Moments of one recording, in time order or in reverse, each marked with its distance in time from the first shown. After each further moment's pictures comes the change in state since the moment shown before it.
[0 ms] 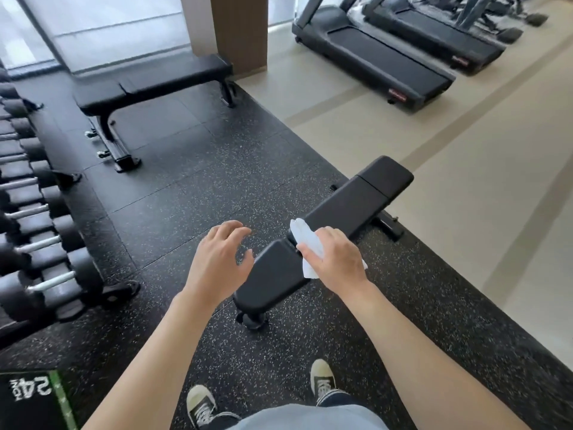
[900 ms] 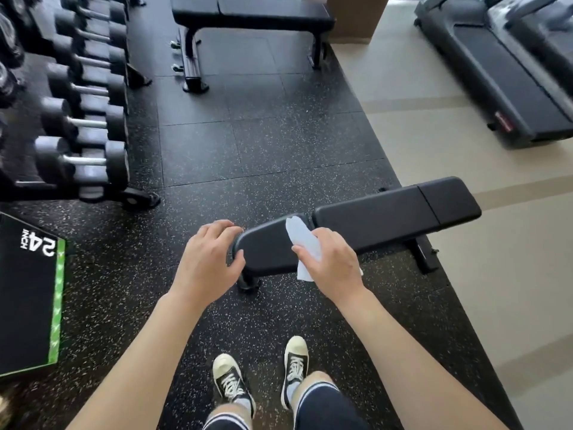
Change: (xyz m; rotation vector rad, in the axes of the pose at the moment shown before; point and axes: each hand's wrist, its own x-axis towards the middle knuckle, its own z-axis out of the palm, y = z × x) left_hand -0.090 -0.003 0.122 0.004 0.138 -0.395; right_hand -0.016 0.054 0.088 0.176 -0.248 -0.283
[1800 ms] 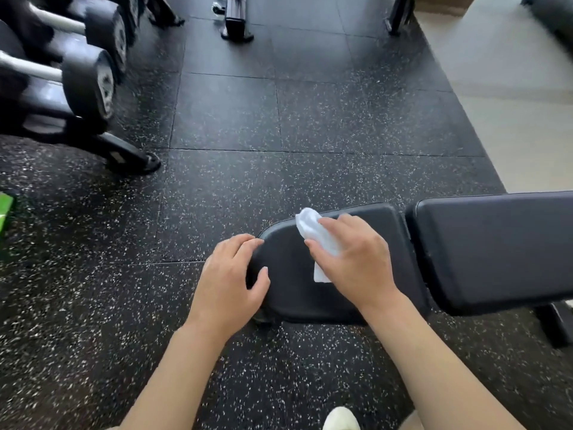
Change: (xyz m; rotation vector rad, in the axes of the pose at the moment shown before) left_hand 0.067 -0.218 0.392 -0.176 0.090 -0.216; right_hand 0.101 0.176 0.395 -0.009 0.089 -0.226
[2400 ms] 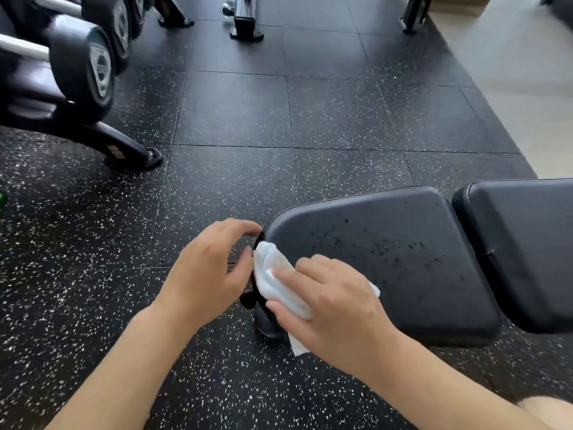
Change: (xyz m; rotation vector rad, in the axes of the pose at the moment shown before) left_hand 0.024 -0.060 0.019 -0.048 0.022 0.145; right_hand -0.059 -0.018 0.066 0.101 -0.187 -0.426
